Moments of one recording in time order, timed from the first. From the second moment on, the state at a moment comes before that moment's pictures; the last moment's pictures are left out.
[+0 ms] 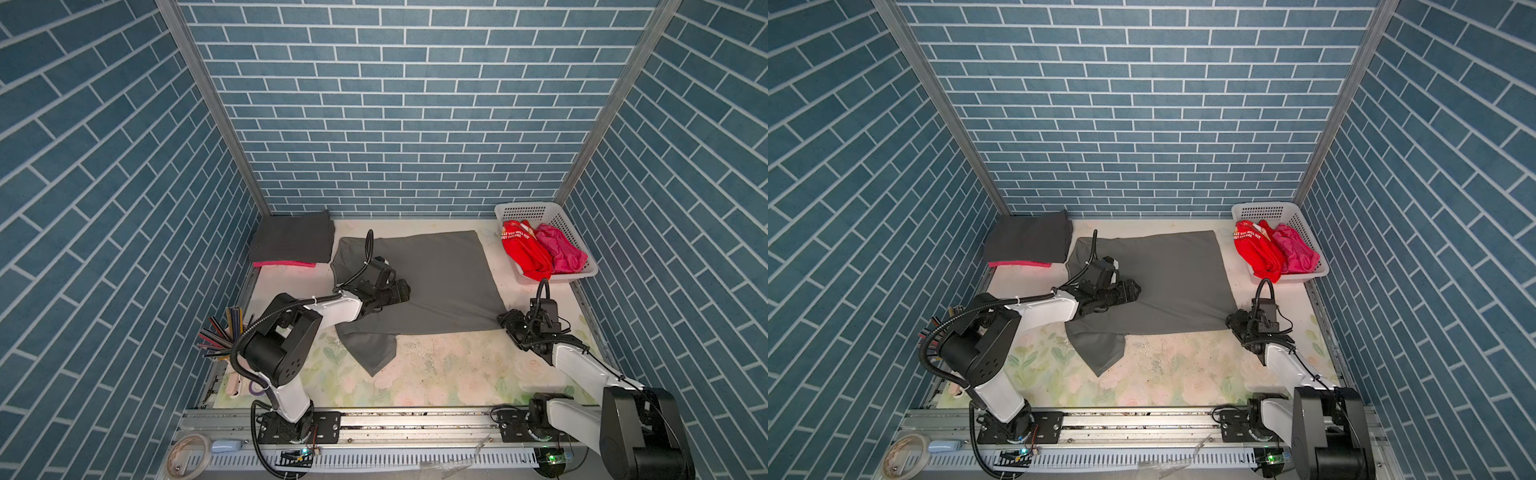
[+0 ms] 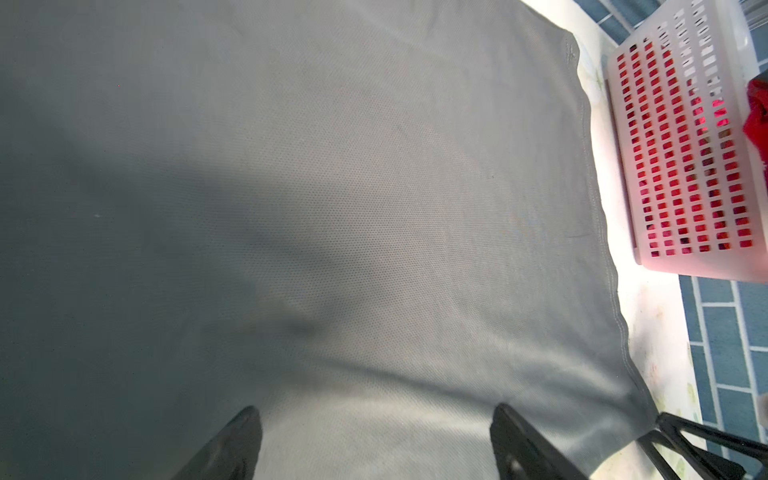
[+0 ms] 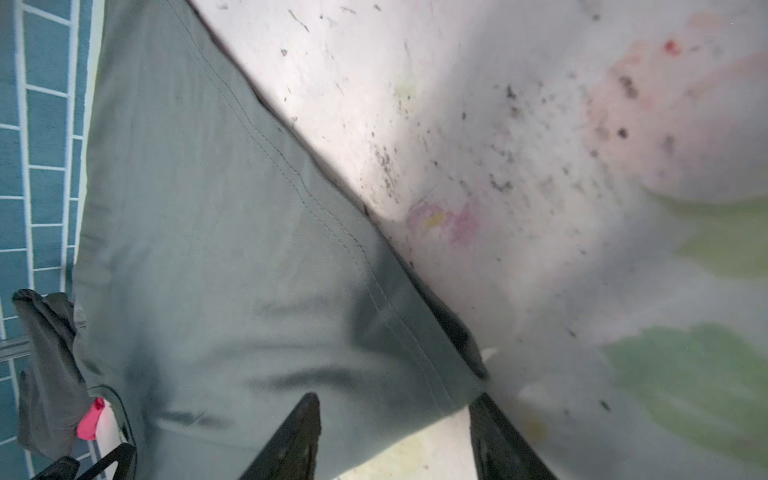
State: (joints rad) left arm -0.57 1.71 0.91 0.04 0.11 -0.71; right arm 0.06 1.13 0.34 -0.10 -0.22 0.89
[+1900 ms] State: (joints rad) left arm -0.73 1.22 0.49 -0.44 -0.21 -0.79; right arm 0.09 1.41 0.44 0.18 -0.38 0.75
